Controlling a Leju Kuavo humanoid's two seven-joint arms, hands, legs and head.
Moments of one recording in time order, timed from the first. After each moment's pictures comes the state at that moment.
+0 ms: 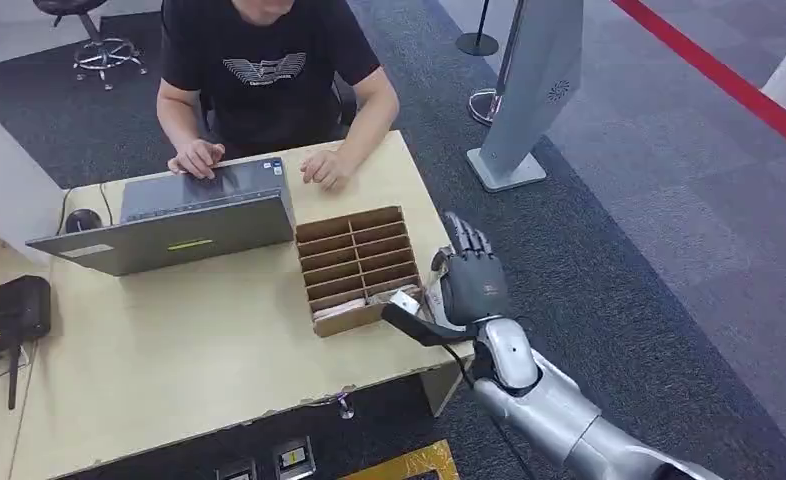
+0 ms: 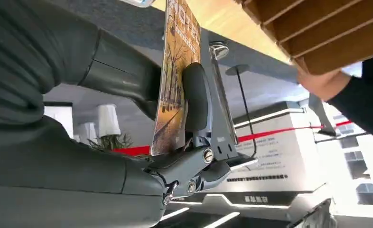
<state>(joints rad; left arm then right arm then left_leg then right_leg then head) -0.13 -0.06 -1.28 -0.28 0.44 0.67 0.14 -0.19 -0.34 0.50 -1.44 1.17 -0.69 0.42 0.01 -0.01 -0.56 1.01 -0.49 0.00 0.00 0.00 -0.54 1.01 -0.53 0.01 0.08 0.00</state>
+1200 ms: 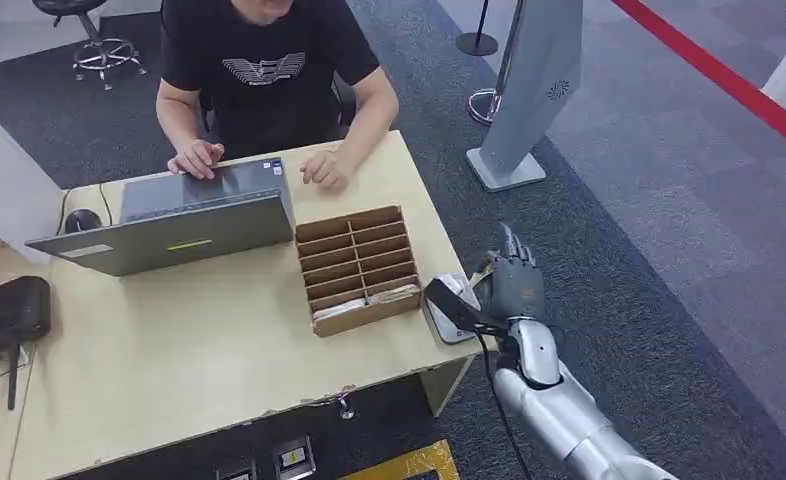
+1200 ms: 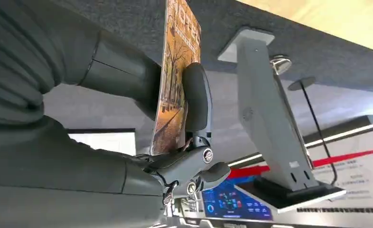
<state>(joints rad) -0.13 -0.06 -1.28 -0.28 0.45 0.68 0.14 -0.14 -0.27 0.27 -1.29 1.09 -0.69 0.37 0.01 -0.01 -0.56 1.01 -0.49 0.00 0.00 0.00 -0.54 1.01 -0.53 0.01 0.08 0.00</state>
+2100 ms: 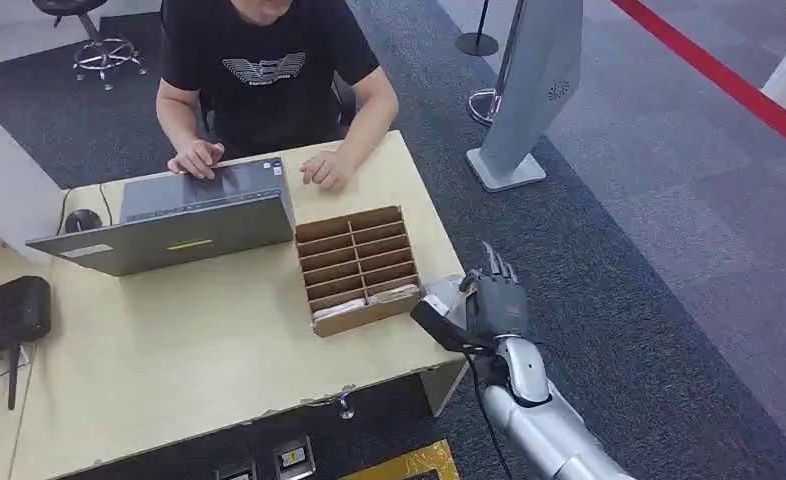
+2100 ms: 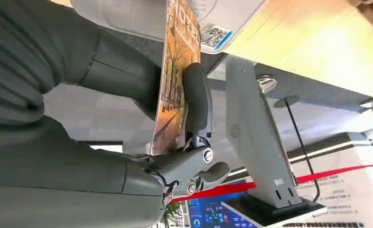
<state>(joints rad) -0.12 -0.06 -1.28 -0.29 0.46 0.69 0.14 -0.10 -0.20 0.25 -1.28 1.10 -0.69 0.27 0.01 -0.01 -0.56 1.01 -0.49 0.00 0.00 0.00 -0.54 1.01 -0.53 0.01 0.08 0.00</state>
